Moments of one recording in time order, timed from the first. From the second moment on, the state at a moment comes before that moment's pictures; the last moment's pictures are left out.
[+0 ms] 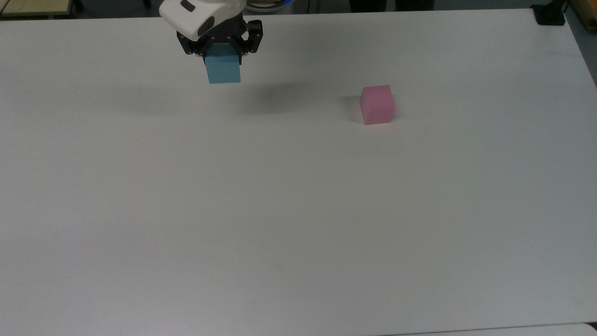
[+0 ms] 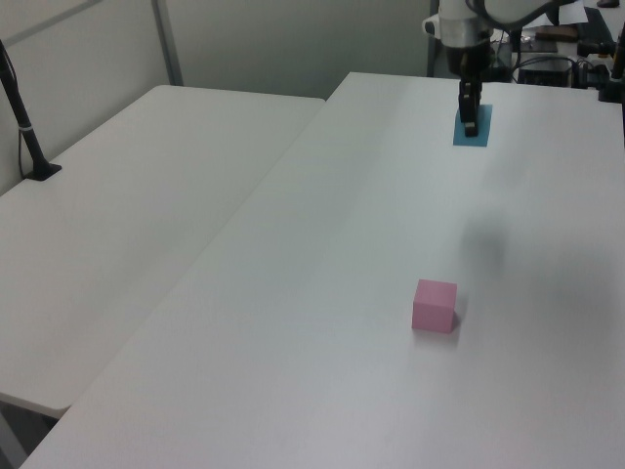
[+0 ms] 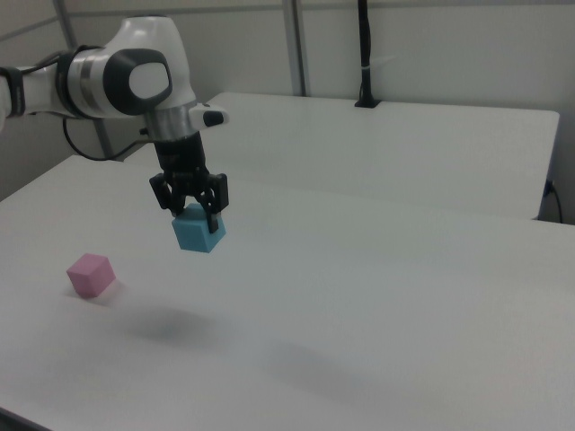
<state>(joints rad) 0.05 0.05 -0.05 -1.79 -0.13 1.73 -0.12</state>
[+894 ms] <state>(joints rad) 0.04 0.06 -0.05 -1.66 -0.08 1.64 -0.12</state>
